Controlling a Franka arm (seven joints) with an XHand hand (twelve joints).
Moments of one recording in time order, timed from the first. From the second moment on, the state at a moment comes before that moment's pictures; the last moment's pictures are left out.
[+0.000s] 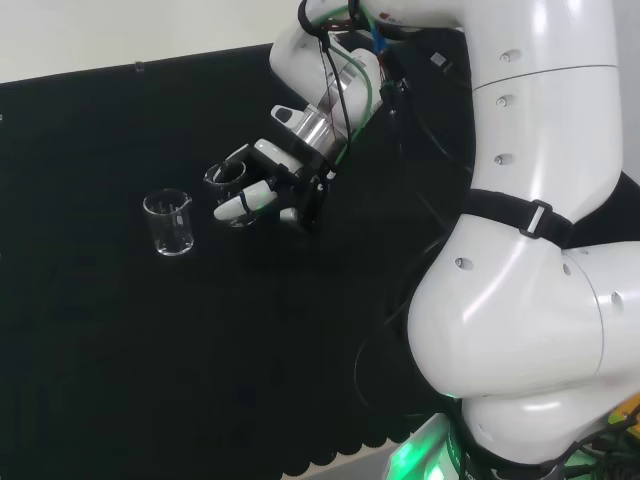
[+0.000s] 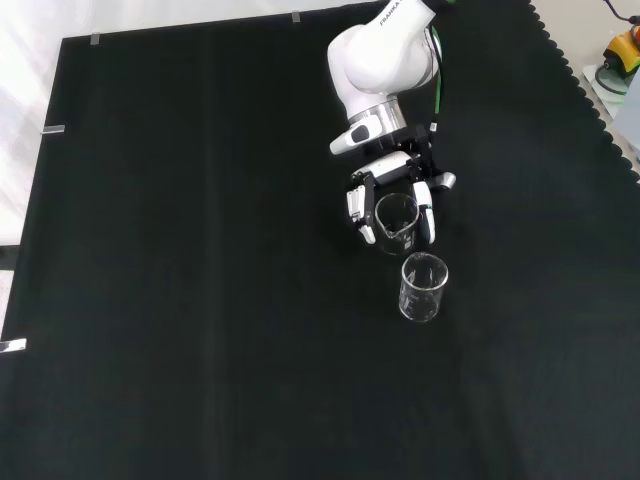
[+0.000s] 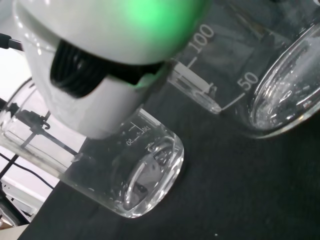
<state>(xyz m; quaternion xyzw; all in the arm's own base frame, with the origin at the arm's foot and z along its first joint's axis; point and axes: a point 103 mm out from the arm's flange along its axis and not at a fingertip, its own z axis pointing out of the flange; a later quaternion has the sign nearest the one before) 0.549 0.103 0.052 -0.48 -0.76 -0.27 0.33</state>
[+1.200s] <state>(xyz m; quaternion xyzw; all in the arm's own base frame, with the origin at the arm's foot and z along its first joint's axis) 0.550 0.097 0.041 -0.50 -0.76 -0.27 0.33</state>
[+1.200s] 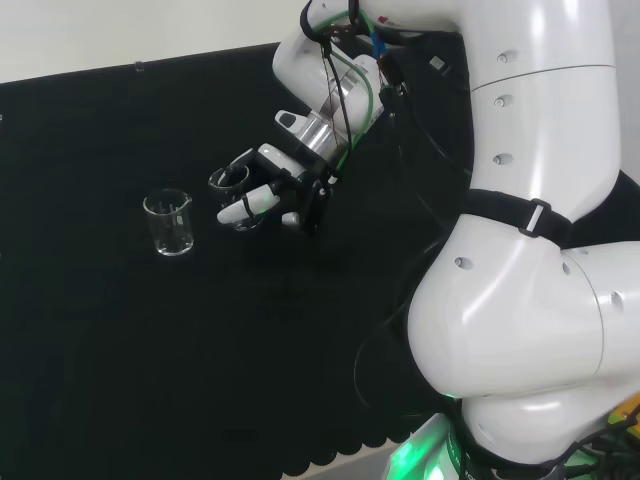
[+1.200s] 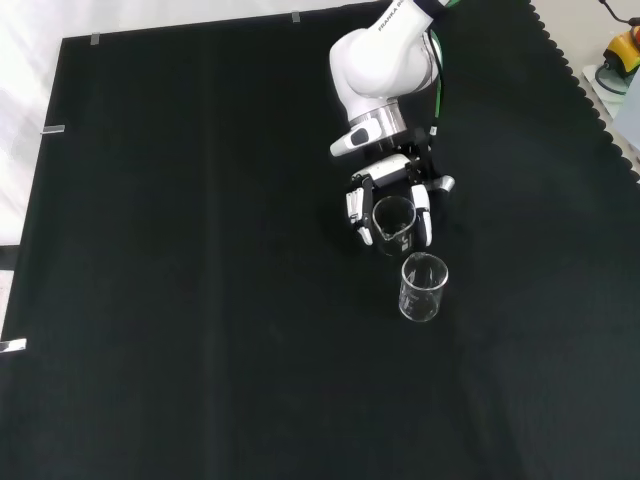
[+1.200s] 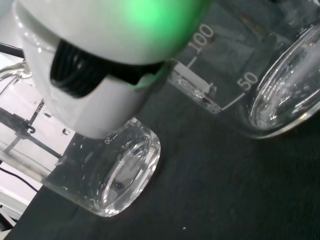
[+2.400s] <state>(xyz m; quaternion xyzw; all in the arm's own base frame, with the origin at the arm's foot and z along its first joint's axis) 0.544 0.097 0.038 -0.50 -0.76 -0.25 0.33</state>
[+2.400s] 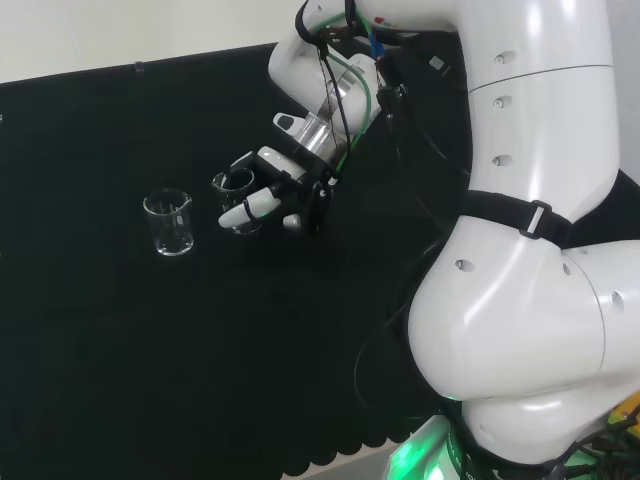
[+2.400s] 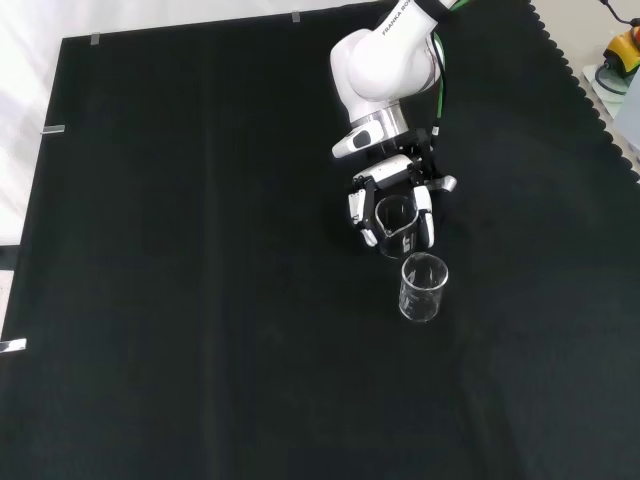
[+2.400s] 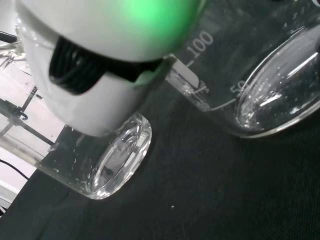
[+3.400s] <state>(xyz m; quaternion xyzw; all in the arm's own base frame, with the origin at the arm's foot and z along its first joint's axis) 0.538 0.088 0.041 -0.50 -0.78 -0.22 0.30</state>
